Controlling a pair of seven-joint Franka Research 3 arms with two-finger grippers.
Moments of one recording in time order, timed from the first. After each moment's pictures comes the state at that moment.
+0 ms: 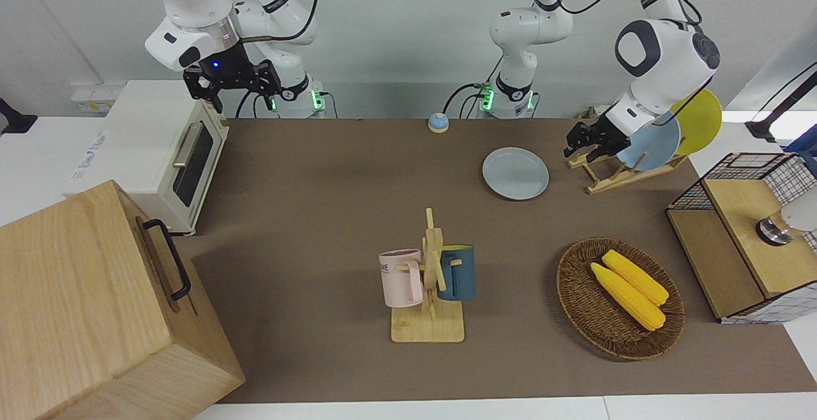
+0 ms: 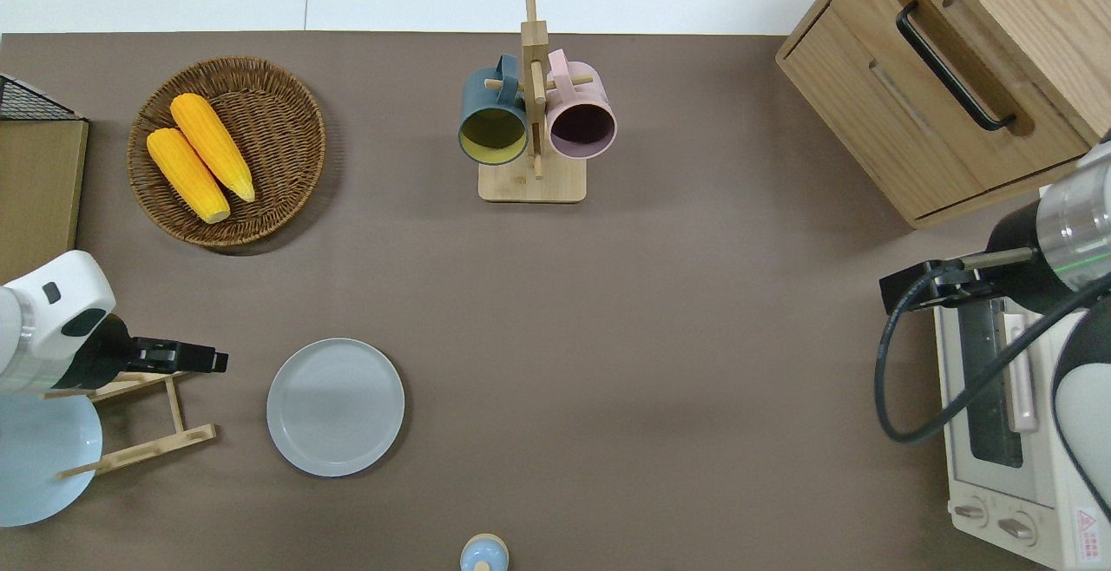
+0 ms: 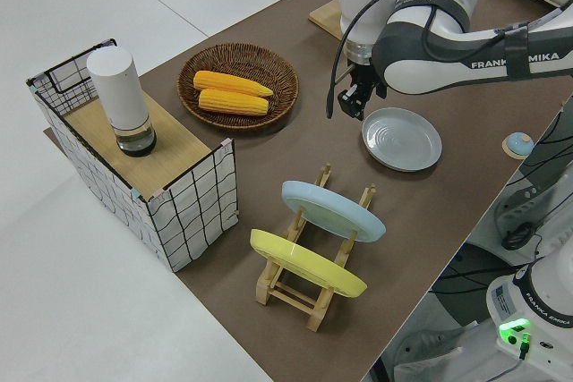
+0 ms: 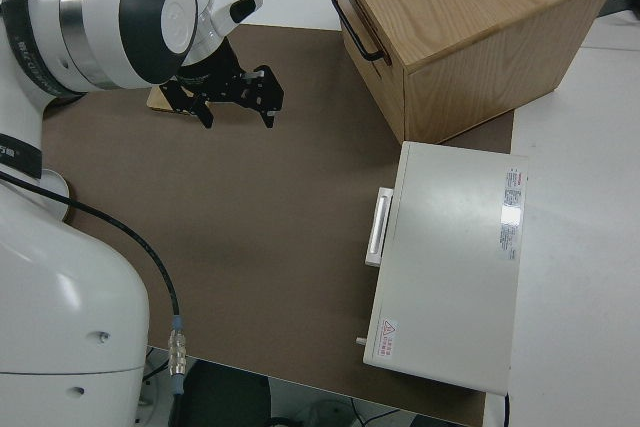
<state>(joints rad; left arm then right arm) 0.12 -0.13 0.02 -2.14 -0.25 1.86 0.33 -0.26 0.02 0.38 -1.48 -0.03 1.38 0.04</state>
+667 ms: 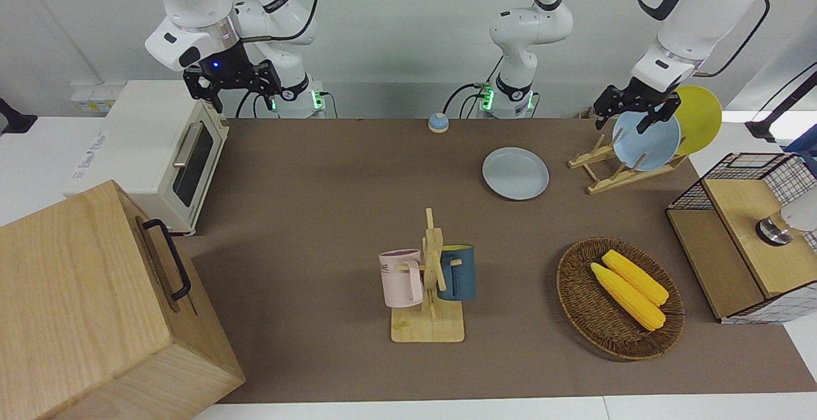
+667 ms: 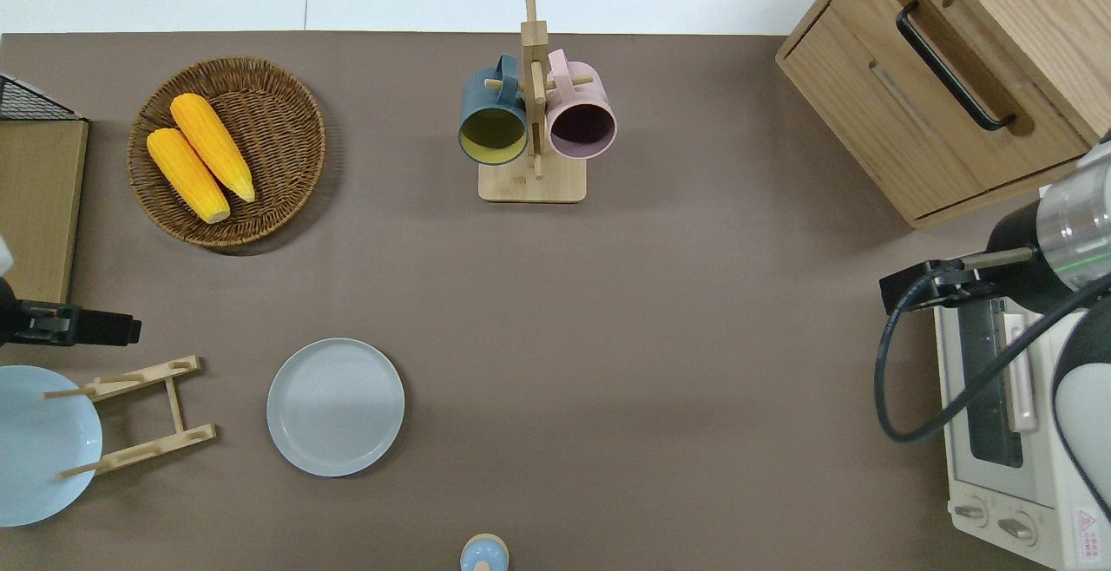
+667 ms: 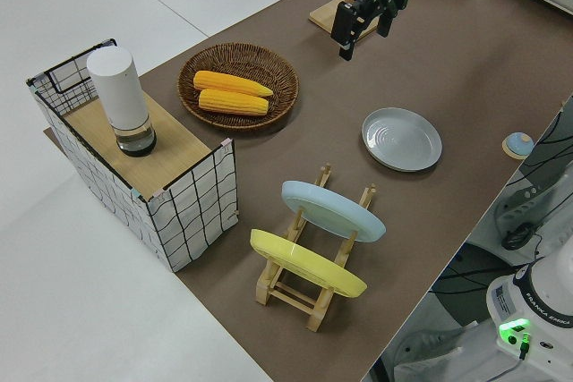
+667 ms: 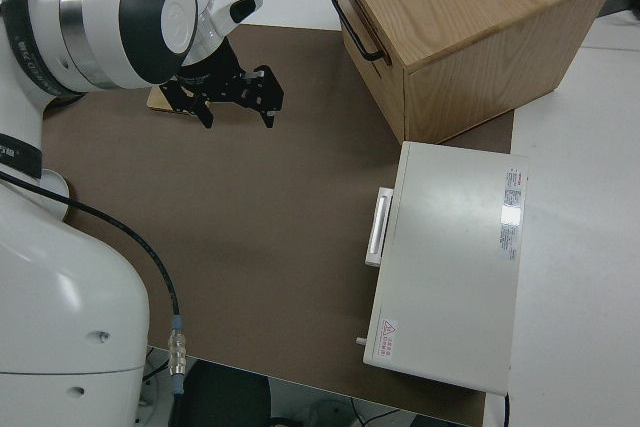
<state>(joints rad) 0.11 -0.14 -0.02 -1.84 -0.04 1.67 0.23 -0.26 0.02 0.38 -1.48 -0.03 1.38 0.04</state>
